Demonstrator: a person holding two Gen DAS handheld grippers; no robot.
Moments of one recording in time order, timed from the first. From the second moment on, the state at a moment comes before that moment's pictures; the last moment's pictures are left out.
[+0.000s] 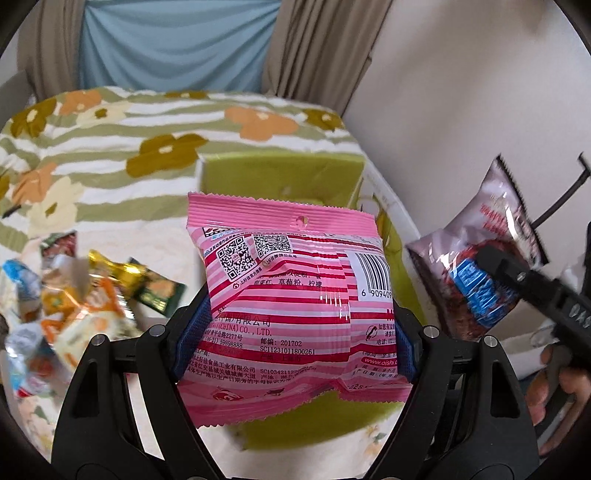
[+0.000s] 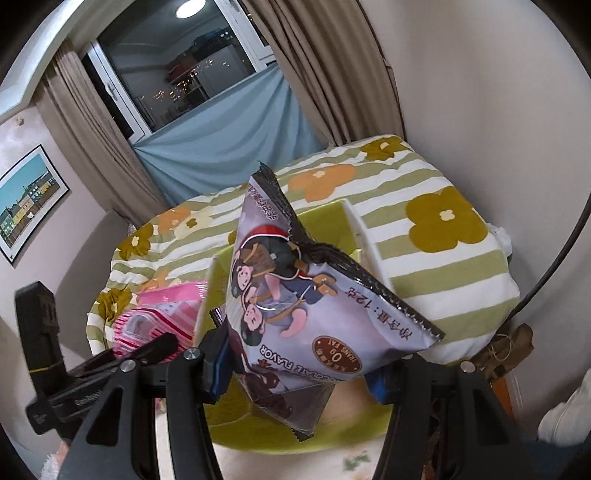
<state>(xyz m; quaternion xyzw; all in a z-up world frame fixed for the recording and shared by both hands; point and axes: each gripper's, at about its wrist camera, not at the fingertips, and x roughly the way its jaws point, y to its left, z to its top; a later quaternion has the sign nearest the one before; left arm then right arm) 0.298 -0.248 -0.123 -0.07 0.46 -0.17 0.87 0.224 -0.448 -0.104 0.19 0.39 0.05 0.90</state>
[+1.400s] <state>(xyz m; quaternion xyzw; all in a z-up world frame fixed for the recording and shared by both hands) 0.245 -0.230 -0.156 -0.04 0.52 -0.07 0.85 0.251 -0.440 -0.174 0.10 0.48 0.14 0.86</state>
